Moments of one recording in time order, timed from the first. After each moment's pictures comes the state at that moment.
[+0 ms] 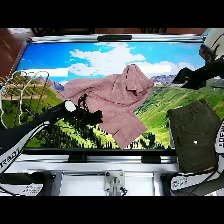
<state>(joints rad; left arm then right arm) -0.43 -1.56 0.98 0.81 -0.78 -1.66 -0.27 -1.67 1.79 -1.12 1.52 1.41</state>
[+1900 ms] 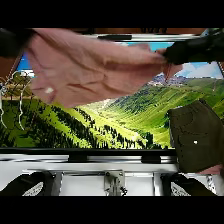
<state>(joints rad) -0.27 -0.96 1.80 1.20 -1.05 -1.38 0.12 -1.15 1.82 -1.21 1.32 1.36</state>
